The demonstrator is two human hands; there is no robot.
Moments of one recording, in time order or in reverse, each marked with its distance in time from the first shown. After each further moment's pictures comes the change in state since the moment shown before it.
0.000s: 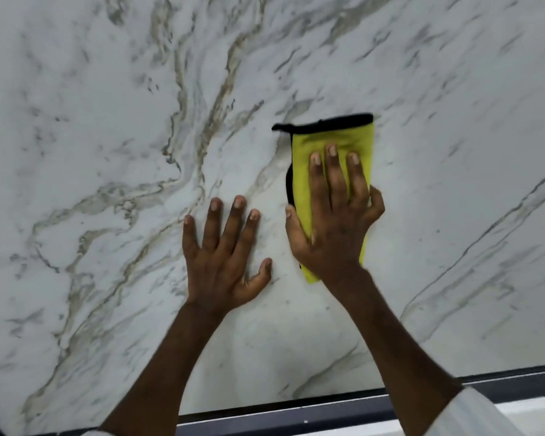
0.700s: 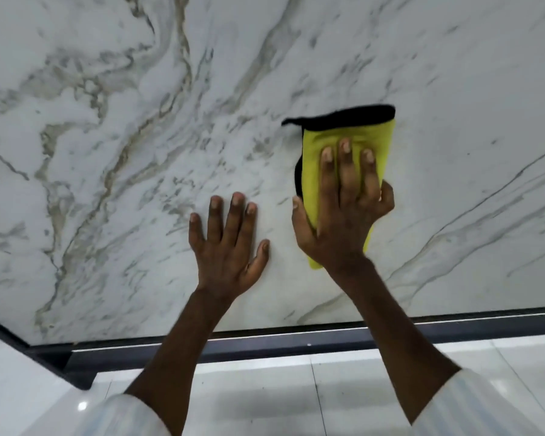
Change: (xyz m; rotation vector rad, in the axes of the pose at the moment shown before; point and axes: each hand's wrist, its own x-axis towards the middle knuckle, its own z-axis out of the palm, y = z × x) left_hand -0.129 0.035 0.022 0.012 -0.092 -0.055; right_hand -0.130 -0.003 0.009 0.038 -0.052 0.042
